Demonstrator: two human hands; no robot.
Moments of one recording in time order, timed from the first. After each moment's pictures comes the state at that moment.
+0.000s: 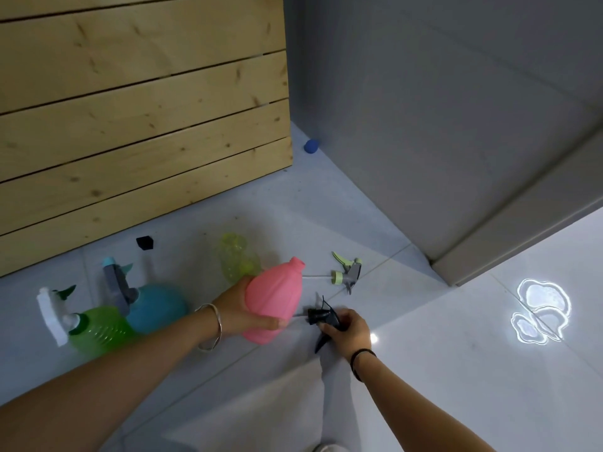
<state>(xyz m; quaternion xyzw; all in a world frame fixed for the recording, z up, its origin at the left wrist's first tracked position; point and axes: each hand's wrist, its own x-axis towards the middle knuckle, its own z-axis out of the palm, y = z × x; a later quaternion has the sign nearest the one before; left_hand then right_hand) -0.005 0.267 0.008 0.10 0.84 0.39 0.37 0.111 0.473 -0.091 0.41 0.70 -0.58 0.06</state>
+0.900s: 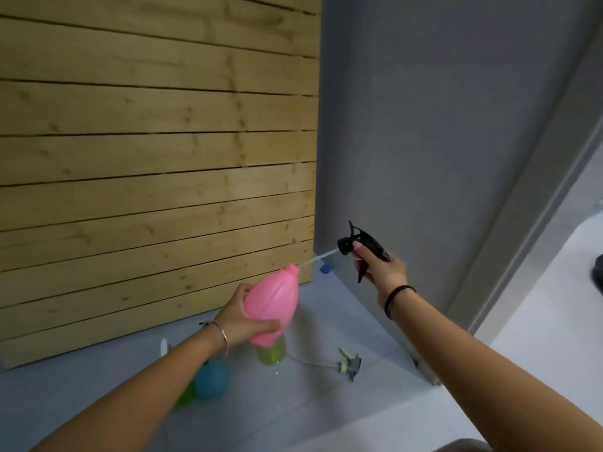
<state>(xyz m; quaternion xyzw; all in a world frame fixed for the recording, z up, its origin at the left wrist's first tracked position) 0.056 0.200 0.238 0.09 0.83 0.52 0.15 0.092 0.458 0.312 0.22 0.59 -0.75 -0.19</state>
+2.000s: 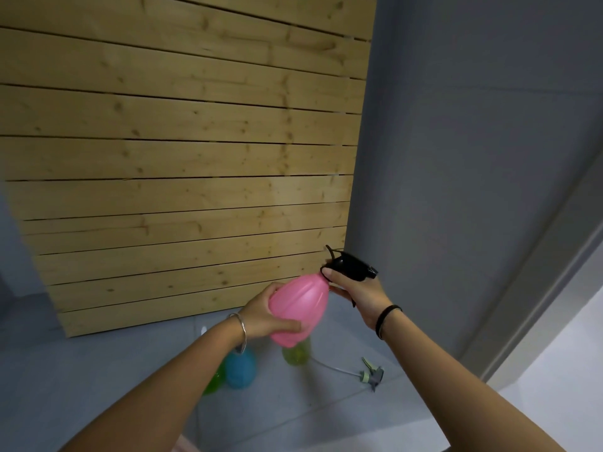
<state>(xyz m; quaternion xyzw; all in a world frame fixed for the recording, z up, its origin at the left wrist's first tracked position) 0.081 0.164 0.270 0.12 0.81 0.54 0.18 0.102 0.370 0.313 0.05 0.67 -0.74 -0.04</state>
